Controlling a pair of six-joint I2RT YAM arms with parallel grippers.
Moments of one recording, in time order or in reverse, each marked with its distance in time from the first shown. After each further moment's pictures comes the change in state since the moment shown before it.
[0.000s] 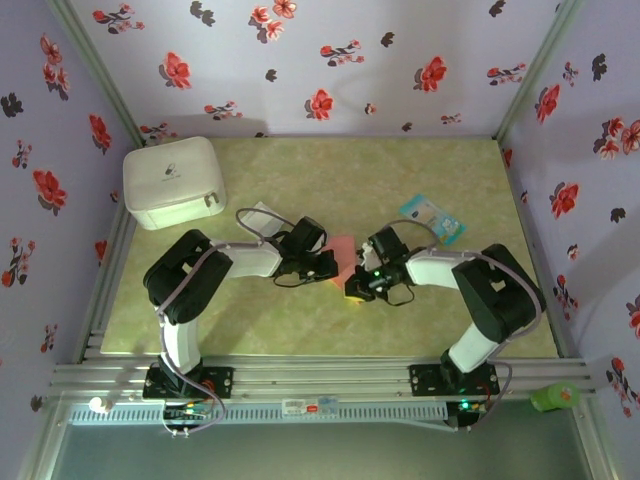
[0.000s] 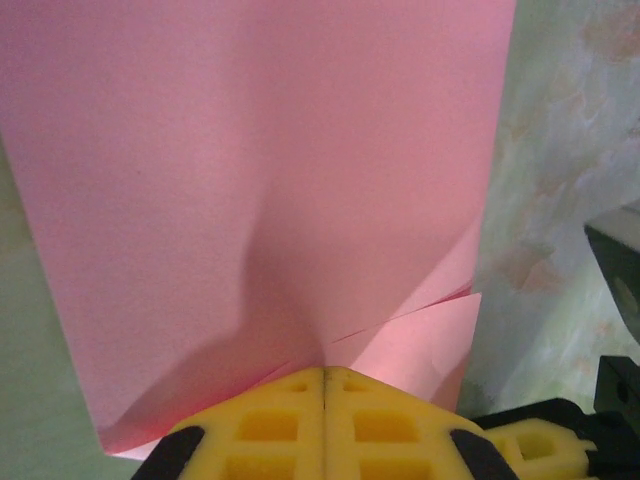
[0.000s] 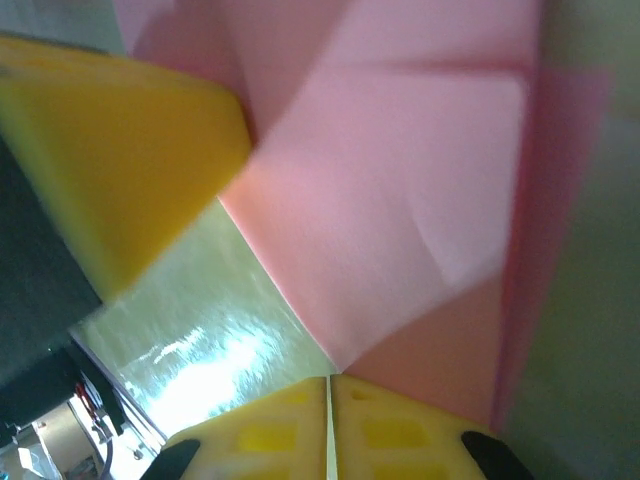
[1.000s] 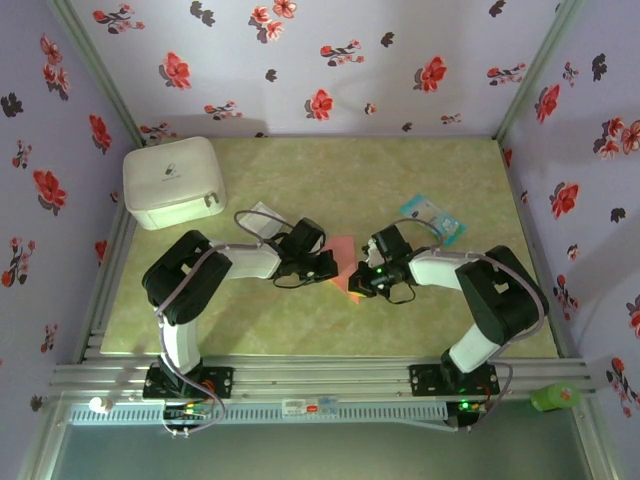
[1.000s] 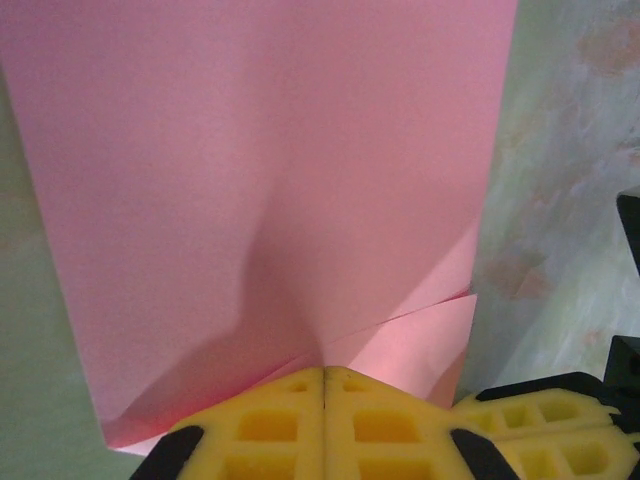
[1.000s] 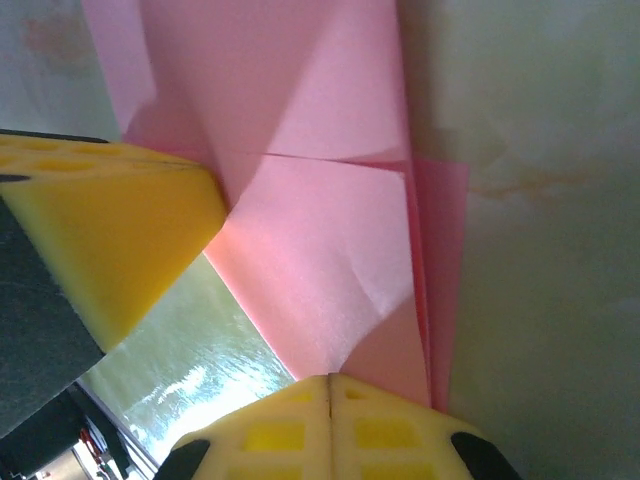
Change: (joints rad) left arm -0.002 -0.012 -0.022 0.030 -0.007 -0.034; right arm -0.028 -0.004 0.002 0.034 0.058 0.056
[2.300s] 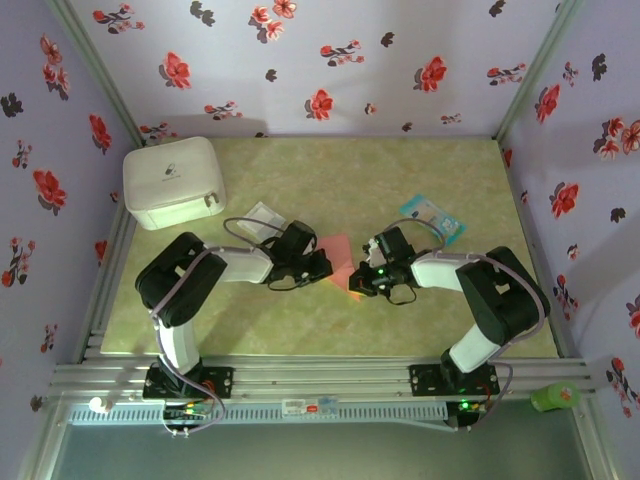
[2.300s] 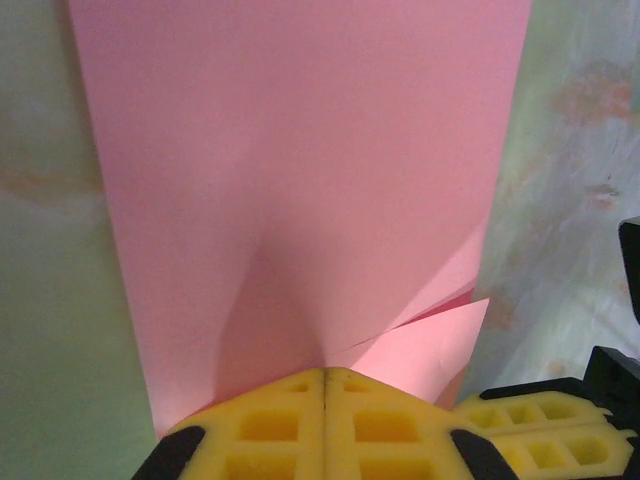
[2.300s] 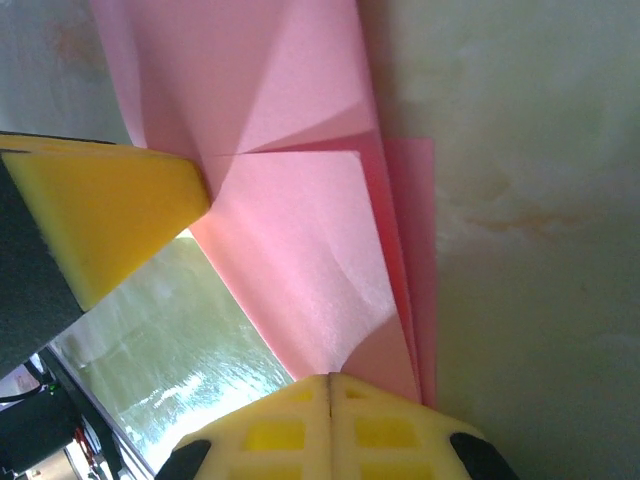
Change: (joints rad) left arm 0.039 -0.033 -0.096 0.117 -0.003 -0.087; right arm -0.014 -0.004 -0.030 0.064 -0.007 -0.033
